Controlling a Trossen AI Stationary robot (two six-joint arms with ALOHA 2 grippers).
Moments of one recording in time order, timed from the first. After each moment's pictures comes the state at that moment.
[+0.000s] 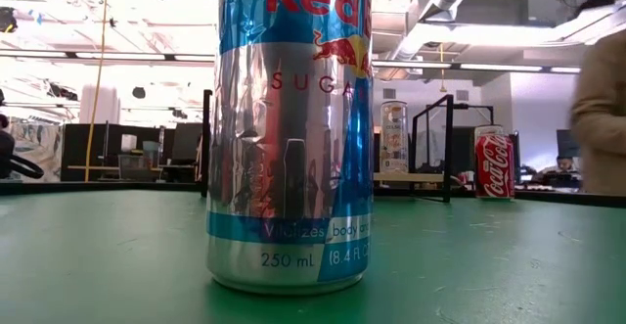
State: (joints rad) left arm 0.04 0.87 1.03 -0.48 -0.04 -0.41; right arm 0.88 1.72 1.79 -1.57 -0.06 1.11
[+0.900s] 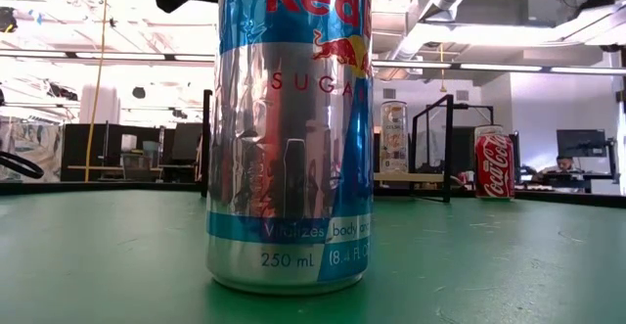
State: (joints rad) left arm 0.04 0.95 1.03 -0.50 -0.03 -0.43; right arm 0.84 1.71 1.36 -1.29 -0.16 1.01
